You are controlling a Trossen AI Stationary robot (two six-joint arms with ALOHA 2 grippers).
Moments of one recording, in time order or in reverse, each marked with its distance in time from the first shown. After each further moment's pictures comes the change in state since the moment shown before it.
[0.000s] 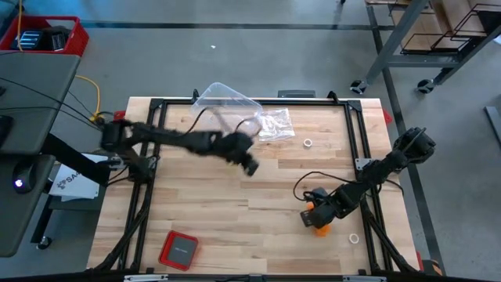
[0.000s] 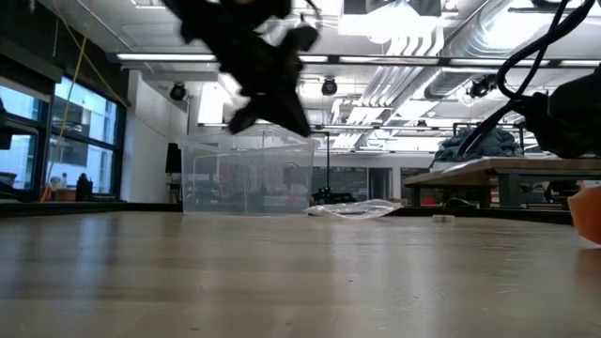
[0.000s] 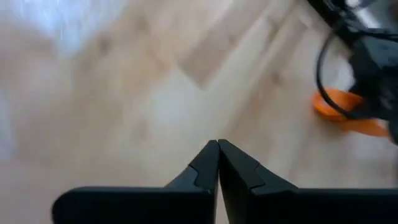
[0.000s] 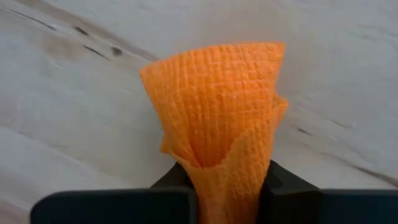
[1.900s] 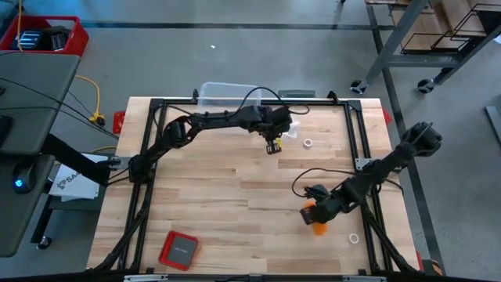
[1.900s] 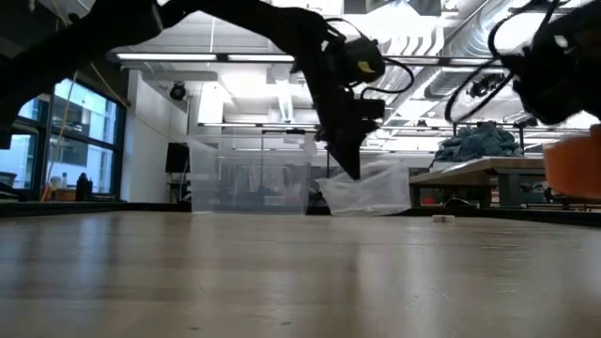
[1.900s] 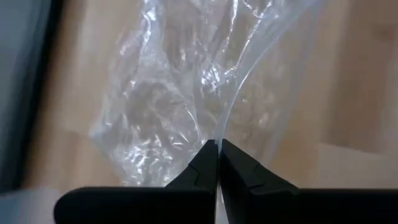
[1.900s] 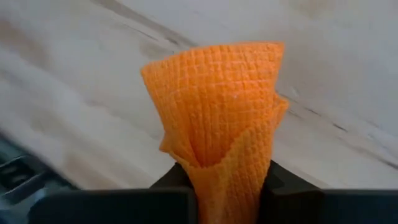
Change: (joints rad) left arm 0.176 0.678 0.997 -0.622 -0.147 0.795; right arm -0.027 -0.135 0.009 0.012 0.048 -0.054
